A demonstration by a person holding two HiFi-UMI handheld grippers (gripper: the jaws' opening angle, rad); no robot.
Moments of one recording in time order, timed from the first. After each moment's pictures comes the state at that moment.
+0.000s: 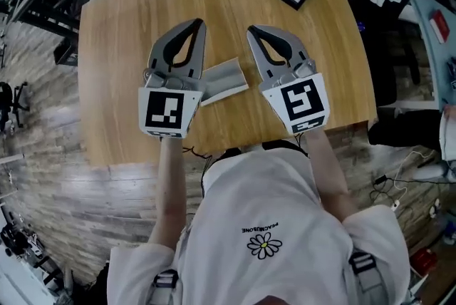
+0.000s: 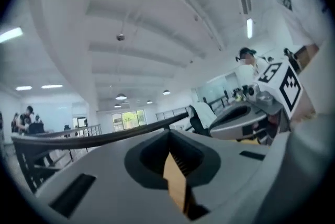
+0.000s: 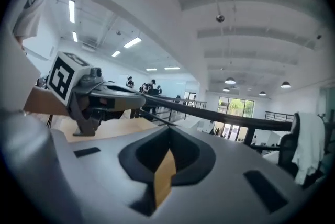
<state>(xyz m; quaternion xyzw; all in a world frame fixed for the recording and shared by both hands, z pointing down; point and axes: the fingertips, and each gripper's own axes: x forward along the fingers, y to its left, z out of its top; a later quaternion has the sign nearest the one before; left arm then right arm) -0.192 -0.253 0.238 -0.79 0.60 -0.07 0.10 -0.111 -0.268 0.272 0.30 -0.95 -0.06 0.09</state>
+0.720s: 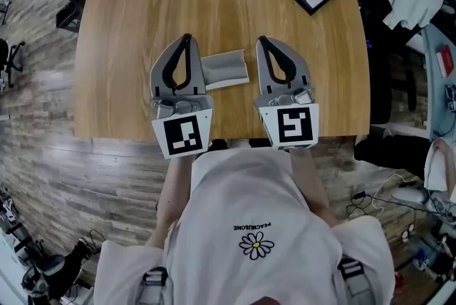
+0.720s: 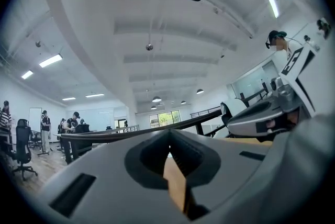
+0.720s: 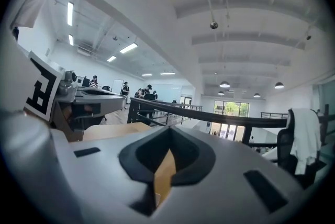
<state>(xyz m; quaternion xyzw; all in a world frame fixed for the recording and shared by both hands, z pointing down) -0.223 -0.185 0.249 -0.64 0.76 -0.02 0.10 -0.111 -0.239 0.273 0.32 -0.94 -0.07 0.05</state>
